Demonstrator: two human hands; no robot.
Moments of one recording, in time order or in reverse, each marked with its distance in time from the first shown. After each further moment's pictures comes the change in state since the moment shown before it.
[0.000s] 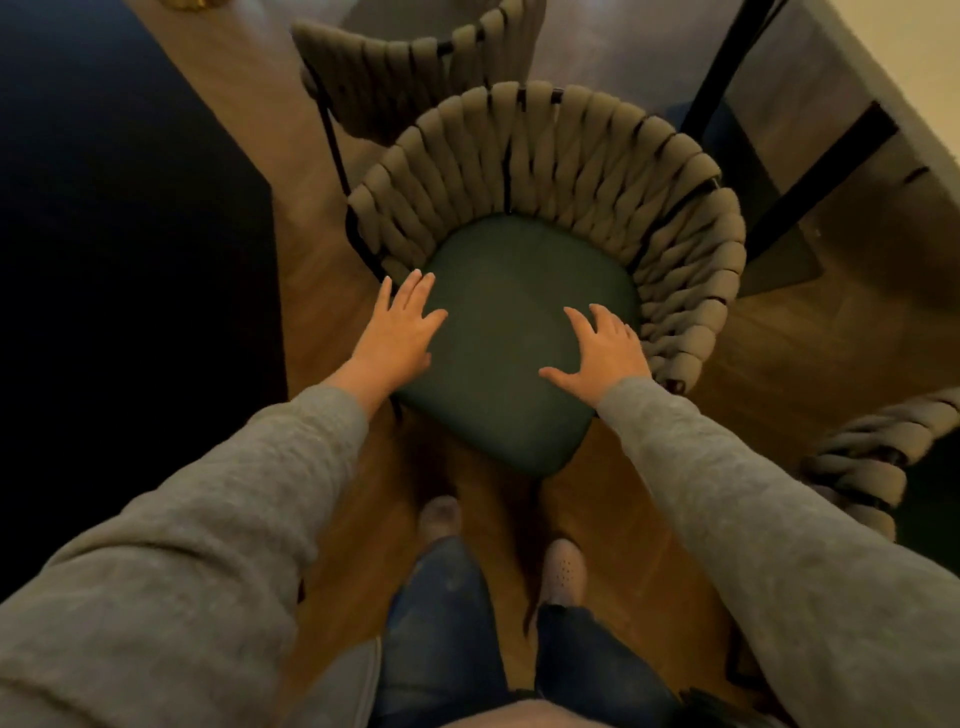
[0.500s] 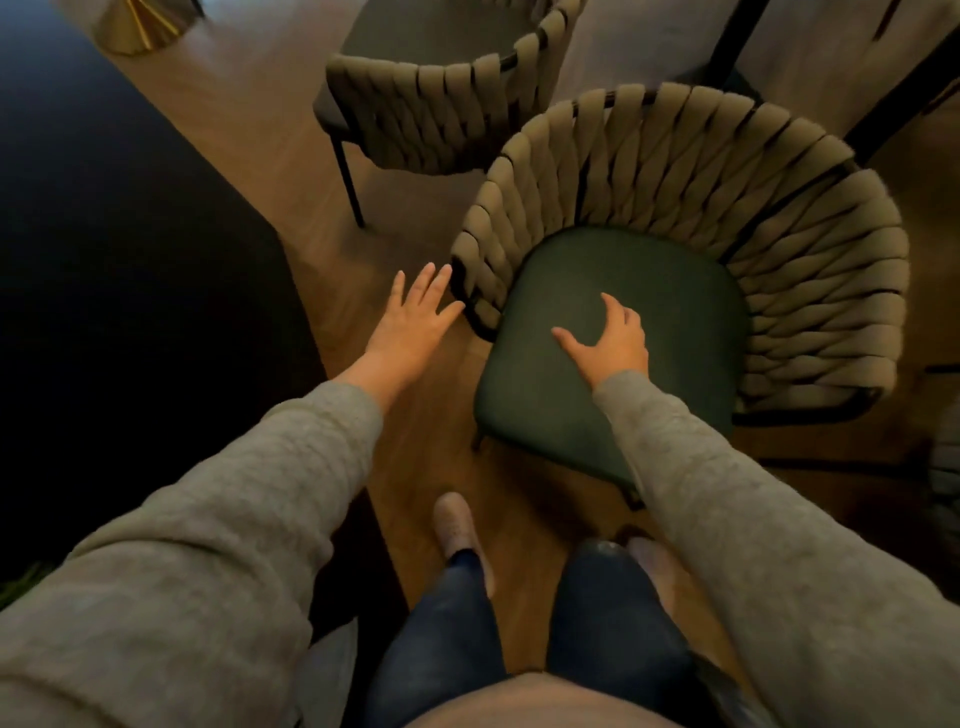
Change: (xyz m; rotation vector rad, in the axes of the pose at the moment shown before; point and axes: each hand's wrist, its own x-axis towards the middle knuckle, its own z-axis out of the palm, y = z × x) left_hand 0.056 -0.239 0.041 0.121 0.017 0.199; right_hand 0.107 -0.223 0.024 0.625 0.210 0.456
